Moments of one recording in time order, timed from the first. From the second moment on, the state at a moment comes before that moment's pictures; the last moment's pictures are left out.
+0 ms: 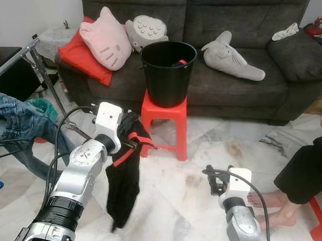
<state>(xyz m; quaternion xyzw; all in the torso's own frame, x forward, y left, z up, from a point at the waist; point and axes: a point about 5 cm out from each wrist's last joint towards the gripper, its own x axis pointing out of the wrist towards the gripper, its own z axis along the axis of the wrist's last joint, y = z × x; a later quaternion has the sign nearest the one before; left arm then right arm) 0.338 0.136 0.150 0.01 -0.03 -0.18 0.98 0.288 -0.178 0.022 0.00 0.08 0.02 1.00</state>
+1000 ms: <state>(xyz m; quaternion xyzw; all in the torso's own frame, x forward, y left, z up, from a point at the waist) 0.335 0.129 0.145 0.03 -0.02 -0.19 0.98 0.288 -0.170 0.025 0.01 0.07 0.03 1.00</state>
